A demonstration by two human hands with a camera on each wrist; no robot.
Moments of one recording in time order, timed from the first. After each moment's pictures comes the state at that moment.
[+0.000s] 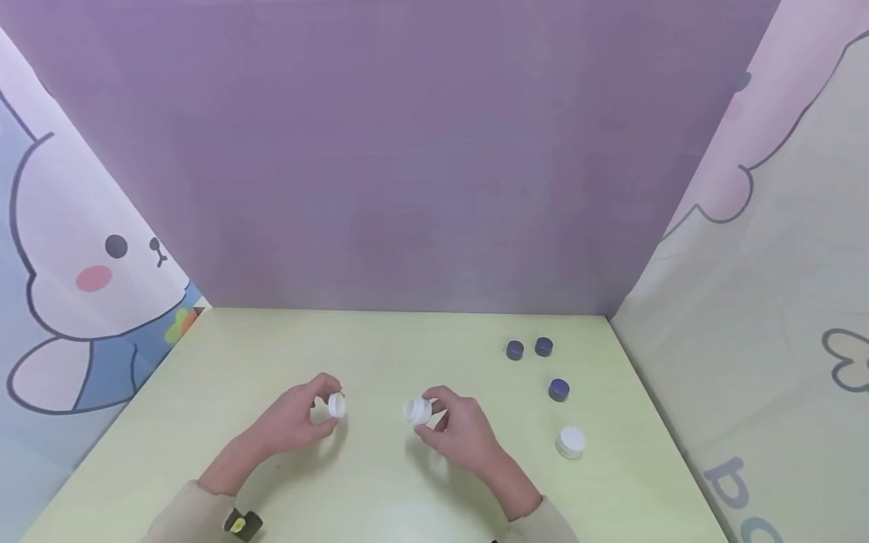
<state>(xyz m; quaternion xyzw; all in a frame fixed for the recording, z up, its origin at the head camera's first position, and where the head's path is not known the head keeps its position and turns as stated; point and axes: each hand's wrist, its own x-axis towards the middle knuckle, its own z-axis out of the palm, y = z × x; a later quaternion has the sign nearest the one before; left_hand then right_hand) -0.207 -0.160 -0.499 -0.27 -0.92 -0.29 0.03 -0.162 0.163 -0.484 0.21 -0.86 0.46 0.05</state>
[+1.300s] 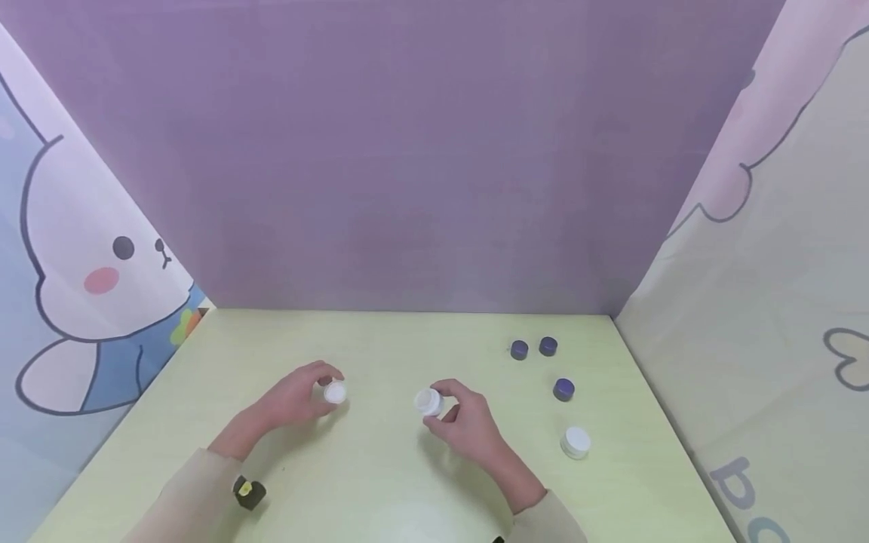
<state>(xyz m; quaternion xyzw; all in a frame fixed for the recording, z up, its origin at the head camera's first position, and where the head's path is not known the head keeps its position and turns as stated) -0.249 -0.183 -0.510 -0.29 -0.92 -0.26 0.01 -0.168 0.161 -0.489 0.14 -0.83 0.55 0.02</state>
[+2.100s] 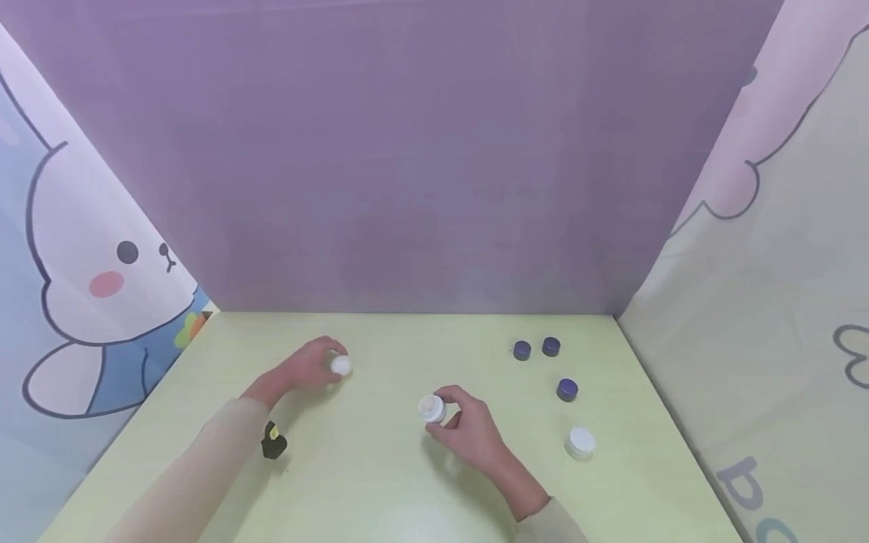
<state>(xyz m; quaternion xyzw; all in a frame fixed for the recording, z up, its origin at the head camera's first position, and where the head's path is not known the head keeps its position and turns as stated) -0.327 -0.188 -0.521 -0.26 -0.93 -0.25 -0.03 -0.166 0.163 -0.496 0.13 -0.83 0.55 0.00</state>
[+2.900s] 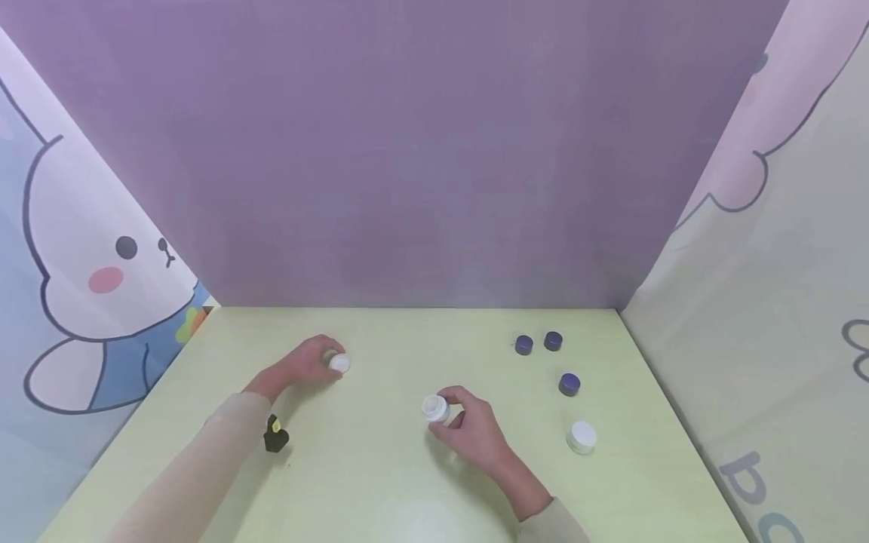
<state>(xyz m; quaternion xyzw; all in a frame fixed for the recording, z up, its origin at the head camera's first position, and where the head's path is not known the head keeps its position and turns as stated) -0.334 -0.197 -0.532 -0.22 -0.94 -0.27 -0.07 -0.164 0.164 -0.504 0.12 -0.83 0.54 -0.01</state>
